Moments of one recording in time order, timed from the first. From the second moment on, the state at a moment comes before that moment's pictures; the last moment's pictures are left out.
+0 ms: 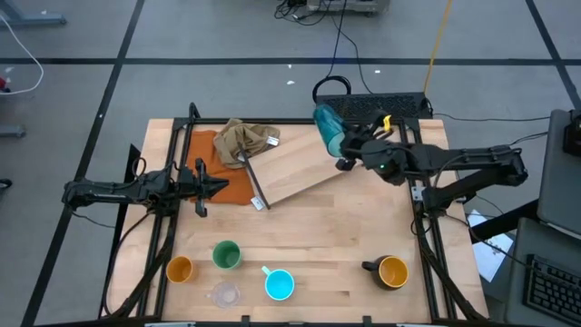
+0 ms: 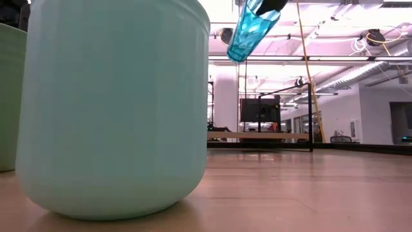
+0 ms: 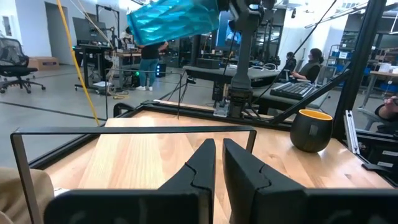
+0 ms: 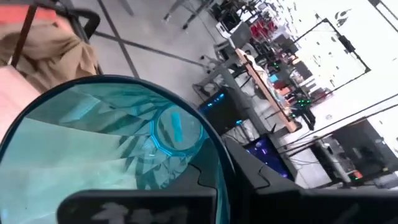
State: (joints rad) left arm -0.01 0.12 0.01 0.18 -0.16 -0.09; right arm 0.04 1.24 1.23 -0.44 1.01 -0.41
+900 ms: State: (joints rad) left arm -0.01 0.12 0.01 0.18 -0.16 -0.10; right arm -0.11 1.26 1.29 -0.57 0.56 -0.25
